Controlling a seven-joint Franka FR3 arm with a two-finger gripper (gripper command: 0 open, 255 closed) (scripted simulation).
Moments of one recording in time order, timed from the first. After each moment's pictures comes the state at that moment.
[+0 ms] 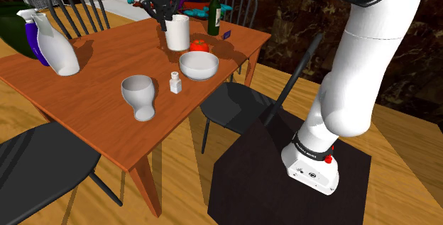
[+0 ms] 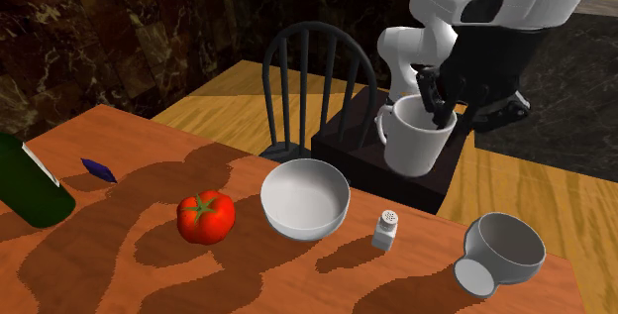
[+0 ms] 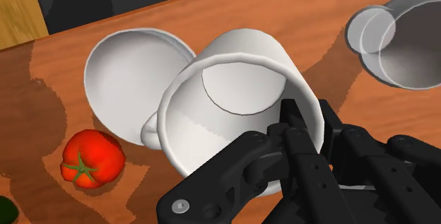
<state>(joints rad) 0.28 0.16 0.07 -1.46 -0.05 1.54 0.43</state>
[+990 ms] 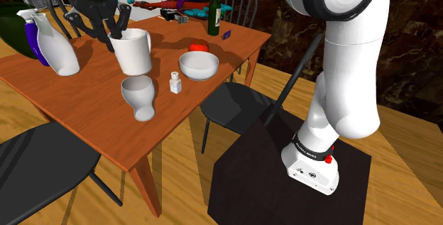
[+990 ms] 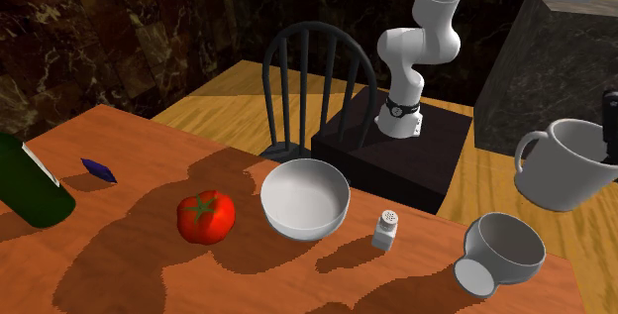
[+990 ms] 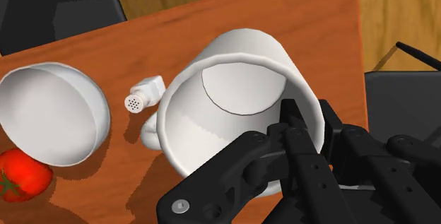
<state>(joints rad) 0.50 0.38 0.19 -1.15 -0.08 1.43 0.76</state>
